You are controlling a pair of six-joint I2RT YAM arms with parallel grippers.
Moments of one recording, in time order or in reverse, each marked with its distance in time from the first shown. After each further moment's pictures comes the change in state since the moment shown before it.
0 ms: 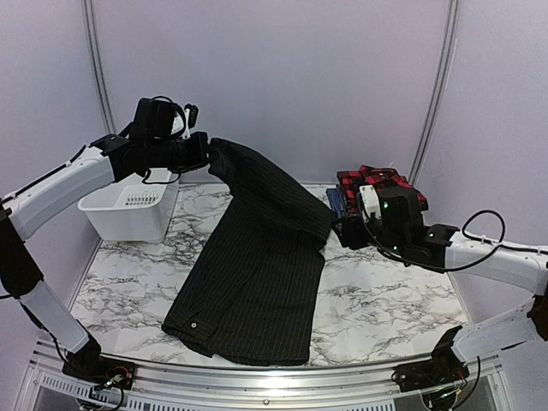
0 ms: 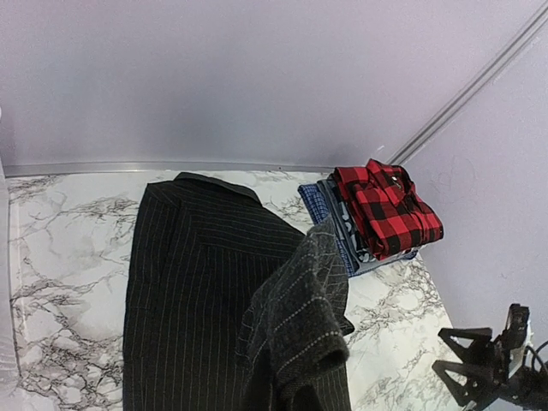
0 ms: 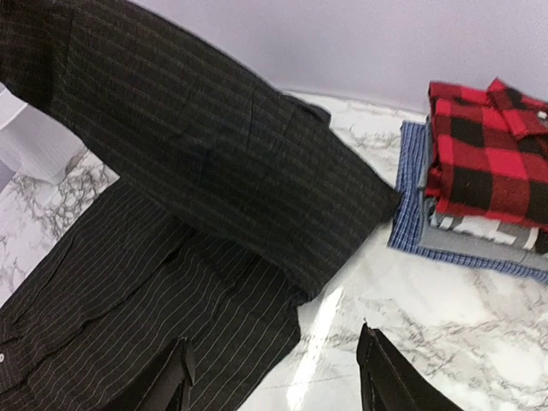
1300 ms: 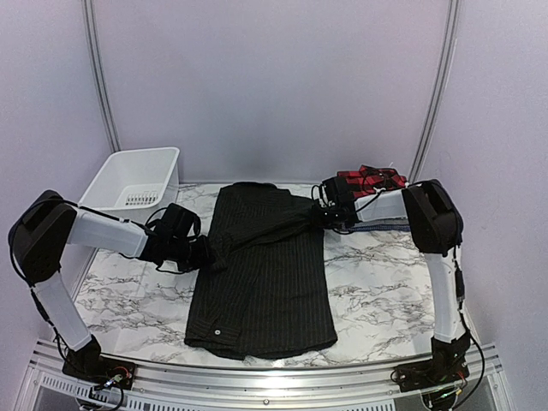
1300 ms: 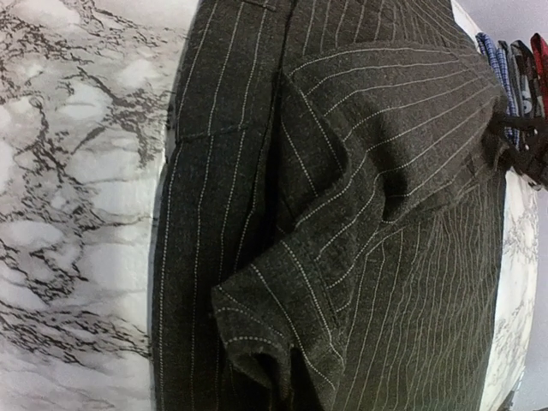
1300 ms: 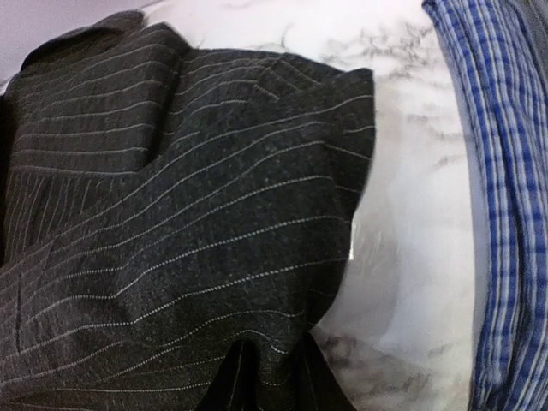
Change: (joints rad) left arm -0.001 0.151 -0.693 0.406 0.048 -0.267; right arm -0.234 1.032 0.714 -0.005 -0.178 0.184
